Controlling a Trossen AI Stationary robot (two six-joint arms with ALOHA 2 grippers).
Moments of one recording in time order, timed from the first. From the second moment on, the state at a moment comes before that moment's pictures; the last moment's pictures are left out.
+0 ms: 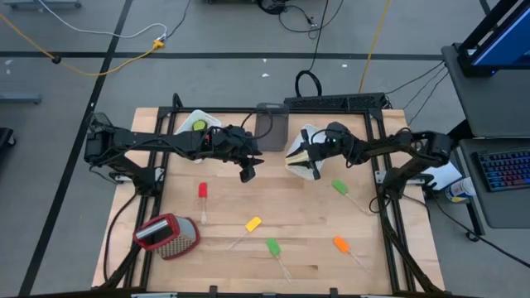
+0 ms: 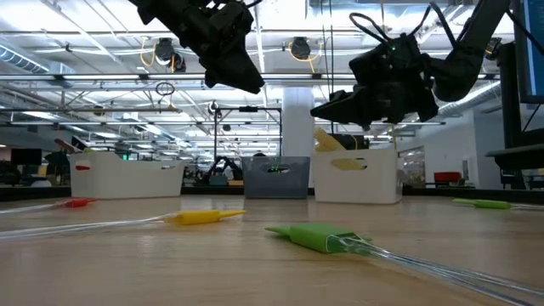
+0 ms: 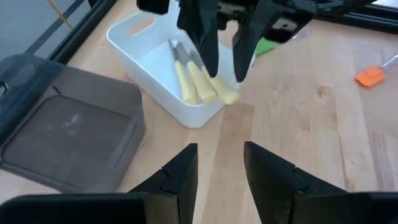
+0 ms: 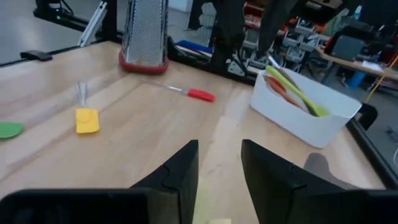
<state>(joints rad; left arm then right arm) 0.15 1.47 1.09 -0.26 0.00 -0.10 -0.46 1.54 0.49 0.84 -0.68 -0.38</state>
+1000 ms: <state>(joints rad) -0.09 1.47 1.06 -0.85 -0.31 -1.00 -0.20 1.46 0.49 0.79 -0.68 -0.31</state>
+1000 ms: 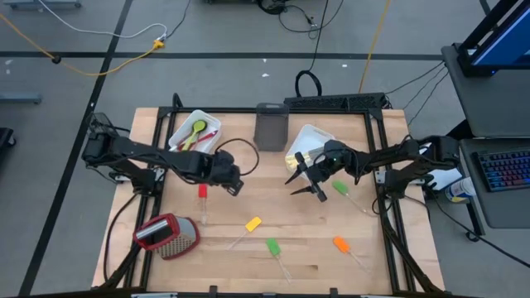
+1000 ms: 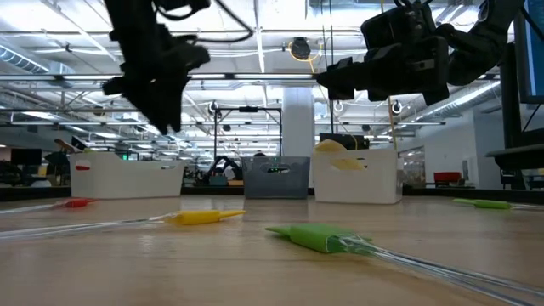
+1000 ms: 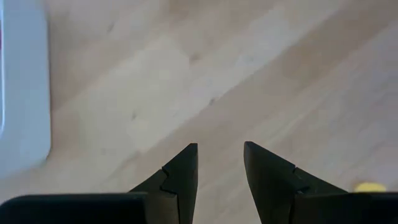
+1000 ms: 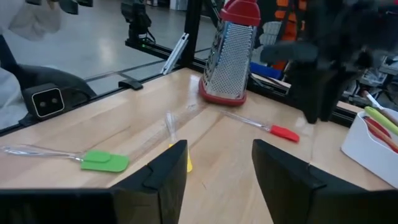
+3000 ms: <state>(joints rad) -0.08 1.20 0.49 -0.63 -0.15 -1.34 -0.20 1.46 0.49 0.72 -0.68 -0.43</state>
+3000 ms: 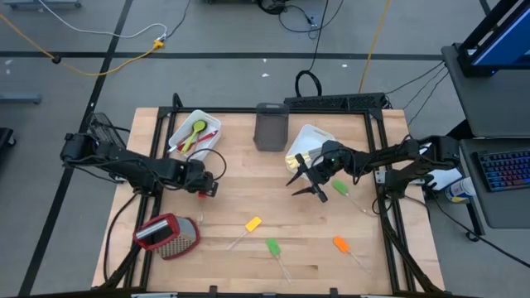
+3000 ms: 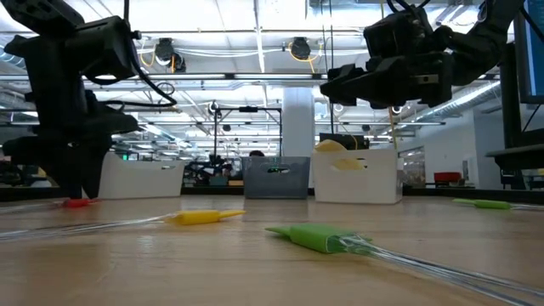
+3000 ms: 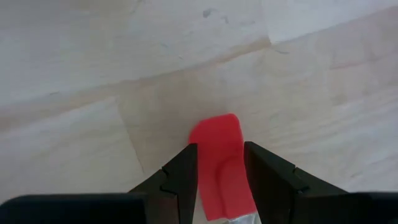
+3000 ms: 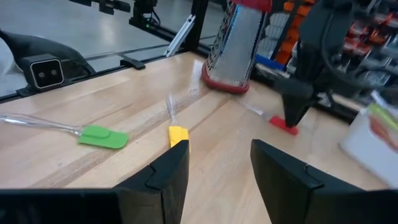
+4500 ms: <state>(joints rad) -0.12 1.31 0.50 -0.65 -0.17 -1.46 -0.20 1.46 0.49 0.53 -0.68 -0.54</state>
